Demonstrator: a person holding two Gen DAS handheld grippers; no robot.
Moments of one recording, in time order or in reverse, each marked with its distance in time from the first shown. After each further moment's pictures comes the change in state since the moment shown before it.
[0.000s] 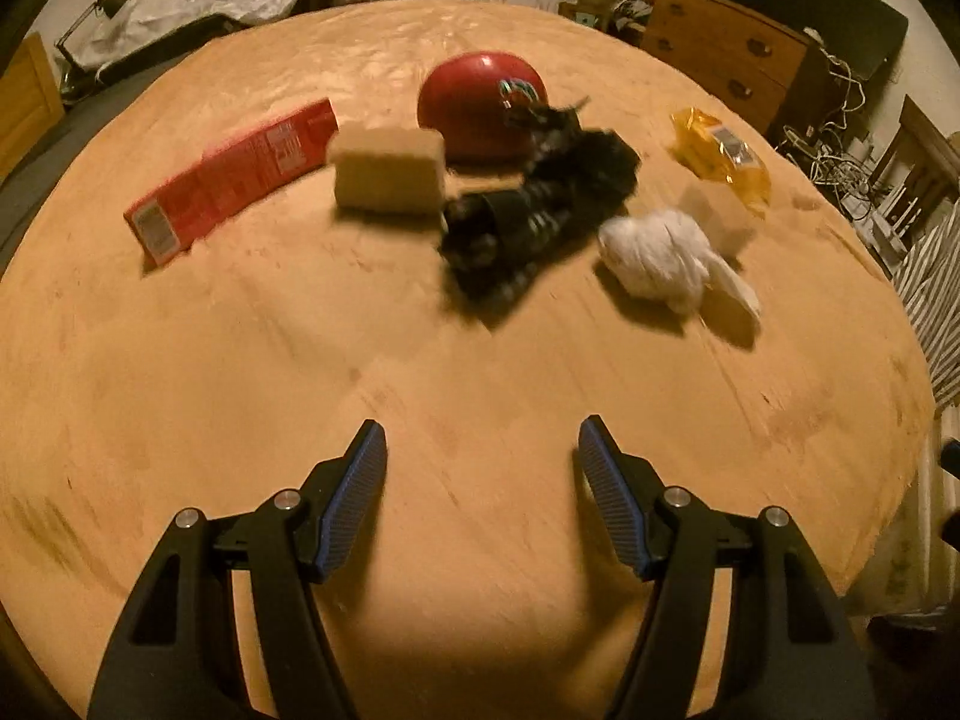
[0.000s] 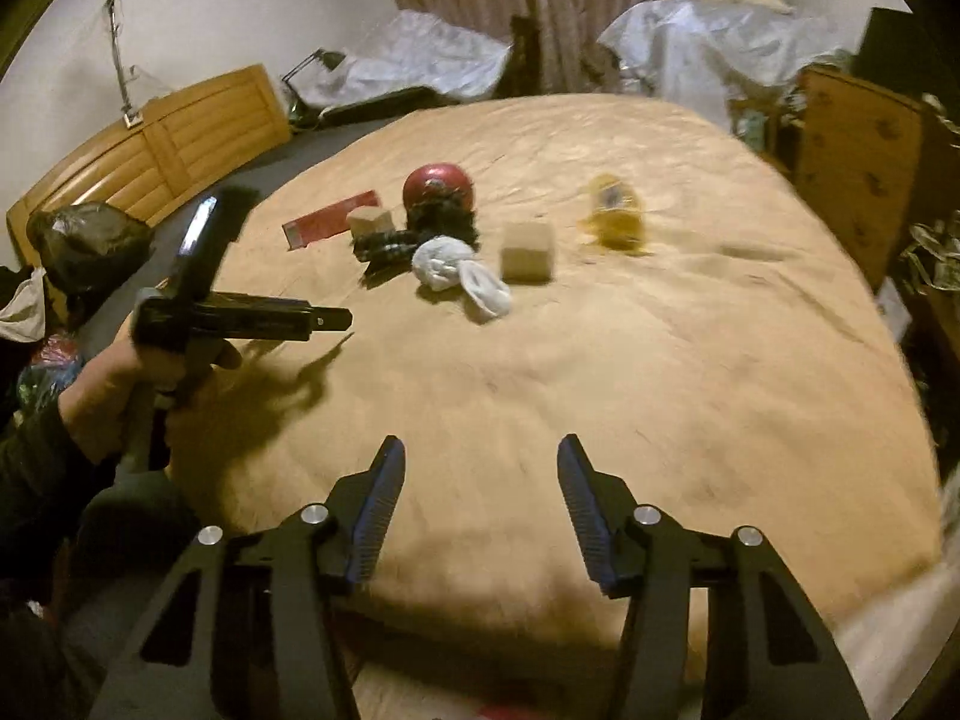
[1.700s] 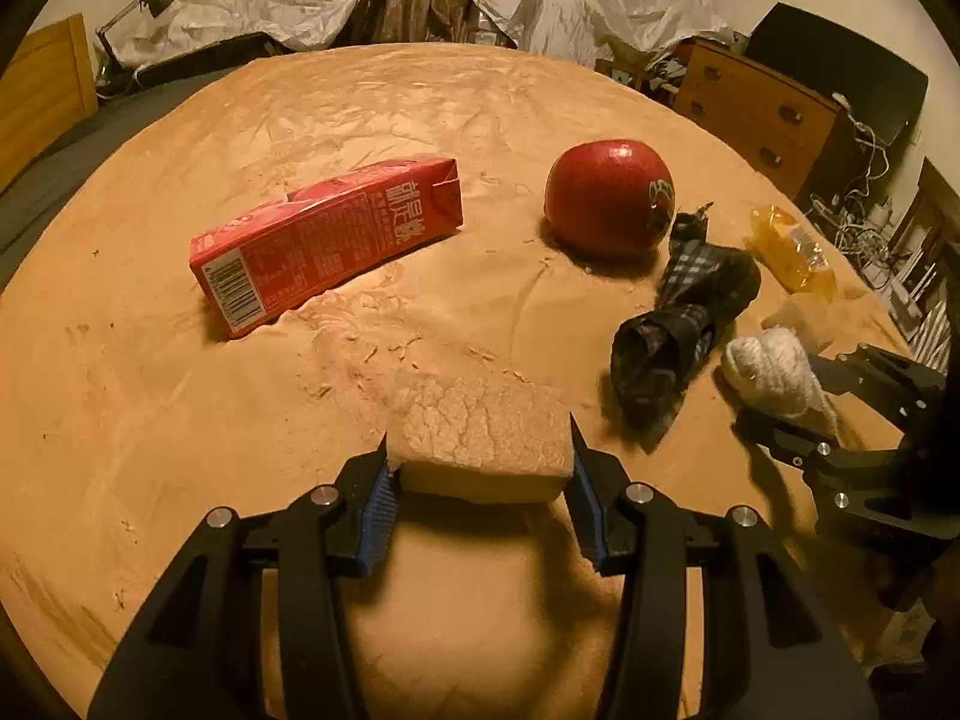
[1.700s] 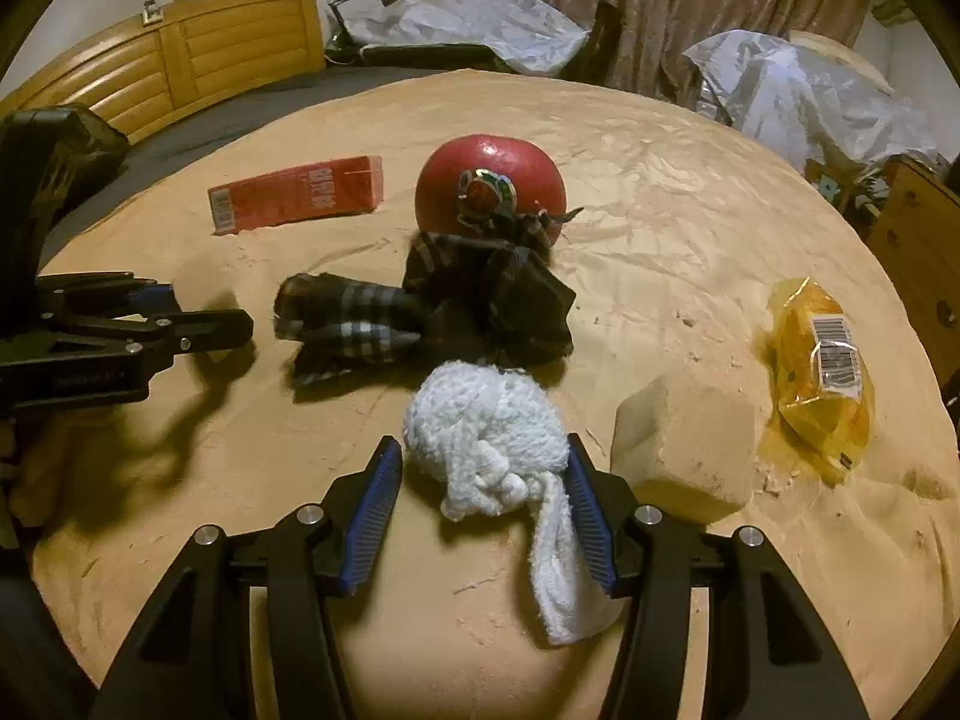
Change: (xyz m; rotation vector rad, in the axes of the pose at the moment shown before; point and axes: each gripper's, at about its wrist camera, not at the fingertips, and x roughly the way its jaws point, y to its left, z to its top) left arm 0.009 0.053 0.021 -0.085 -0.121 0.027; right arm 0.202 0.038 0.111 -0.247 0.061 -0.058
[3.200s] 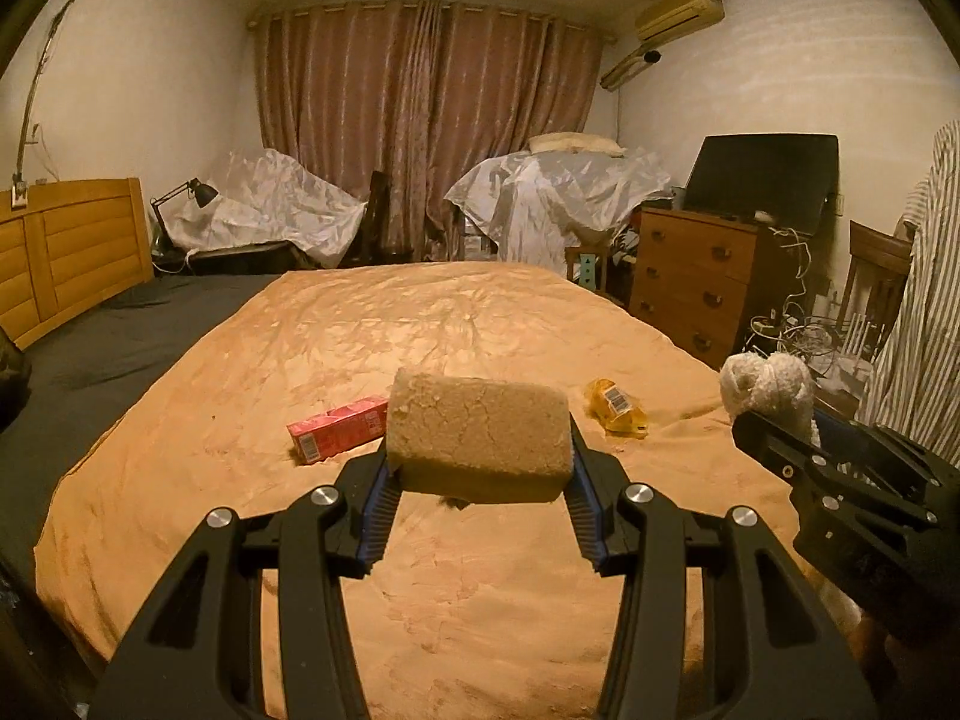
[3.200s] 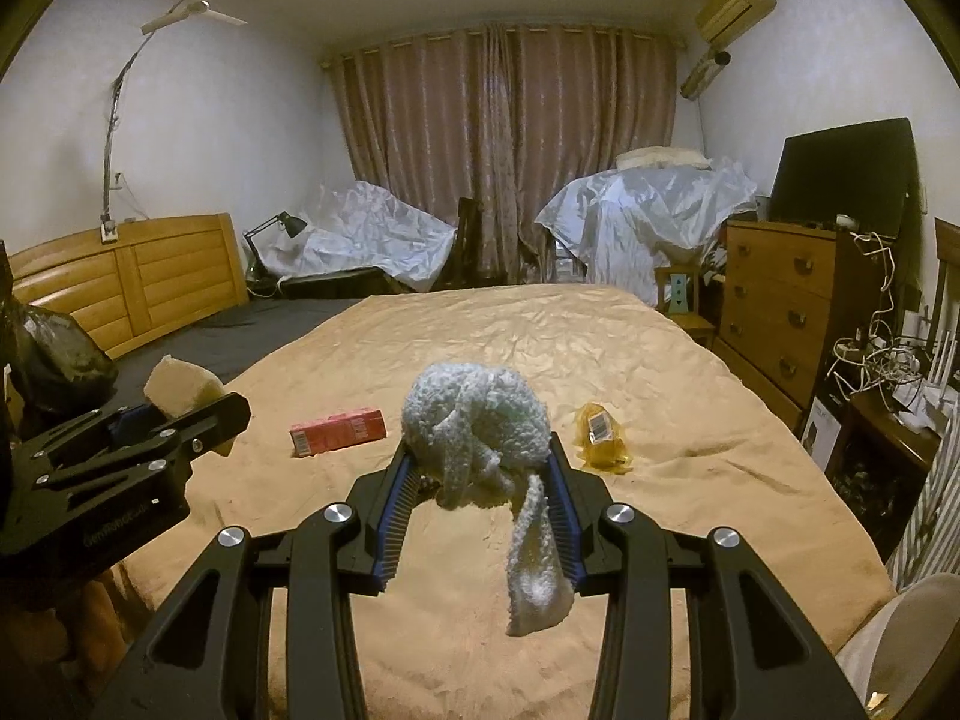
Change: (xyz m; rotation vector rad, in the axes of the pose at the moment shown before) left arm -0.232 -0.119 -0.055 0.072 -0.500 0.062; right arm -0.303 0.073 -0.083 0.268 -0.509 -0.208
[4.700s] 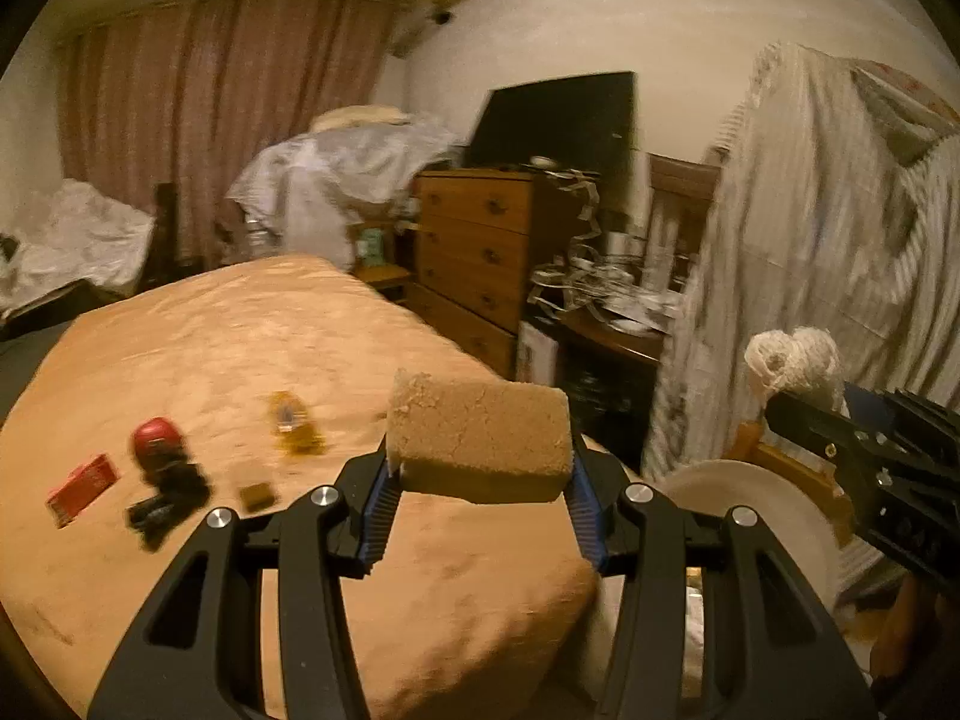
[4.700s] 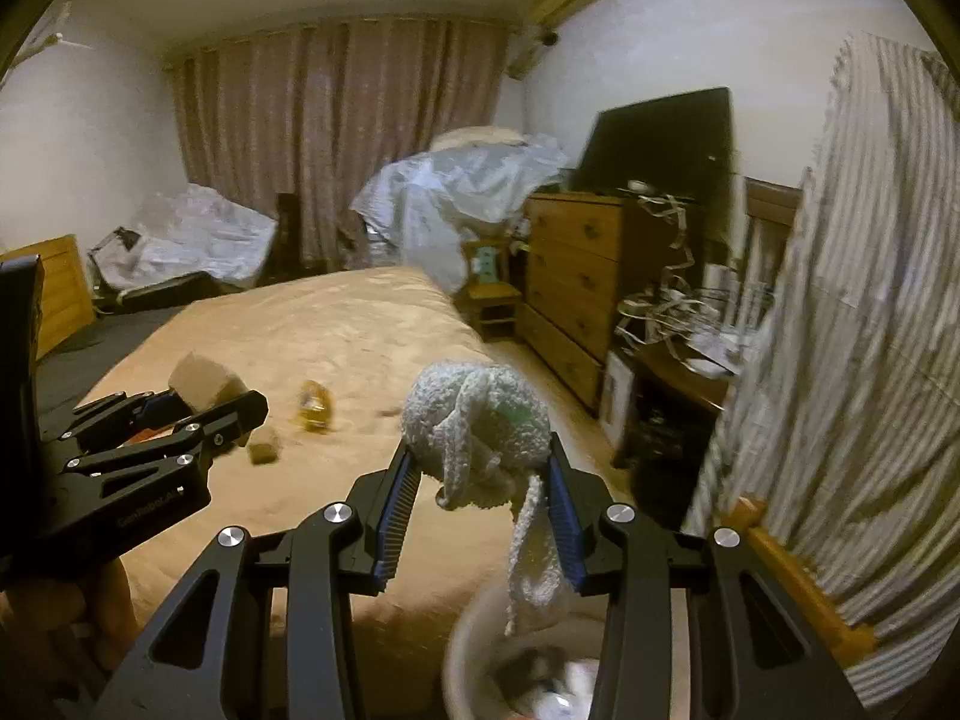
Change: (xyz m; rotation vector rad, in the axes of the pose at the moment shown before) left arm 0.007 -0.232 0.003 0.201 0.083 -0.462; right arm -0.193 -0.227 -0.016 0.133 0.067 -0.419
